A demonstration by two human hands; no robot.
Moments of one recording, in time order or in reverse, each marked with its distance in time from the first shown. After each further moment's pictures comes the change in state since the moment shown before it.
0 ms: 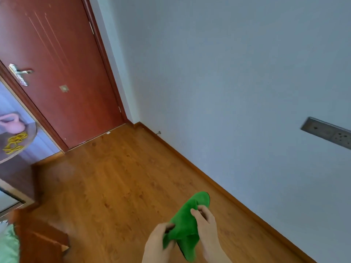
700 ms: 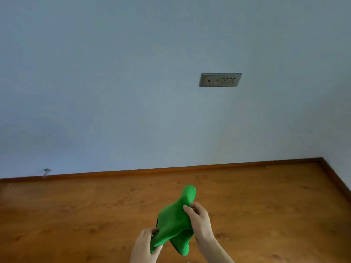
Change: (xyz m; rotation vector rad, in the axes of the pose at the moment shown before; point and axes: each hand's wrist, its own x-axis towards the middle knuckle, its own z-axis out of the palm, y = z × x) left_hand 0.233 -0.069 0.001 0.438 -0.794 0.347; right_hand 0.093 0.017 0.051 0.393 0.729 0.154
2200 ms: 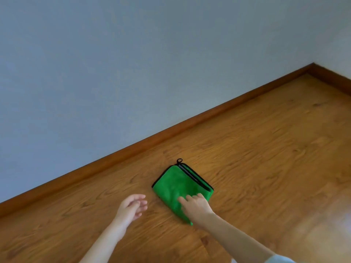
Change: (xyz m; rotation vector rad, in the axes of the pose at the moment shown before) left_hand 0.634 -0.124 0.339 -0.427 -0.285 -0.016; right_hand 0.633 0.482 -0.129 -1.585 0.023 -0.288
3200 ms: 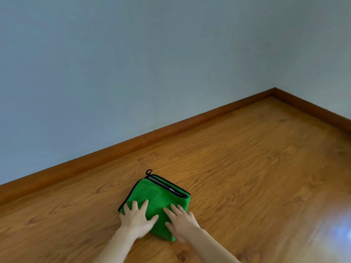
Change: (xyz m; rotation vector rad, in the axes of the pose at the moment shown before) left_hand 0.084 -0.052 0.121 1.262 -0.014 0.189; right_hand -0.008 0.027 0.067 0.245 -0.158 0.198
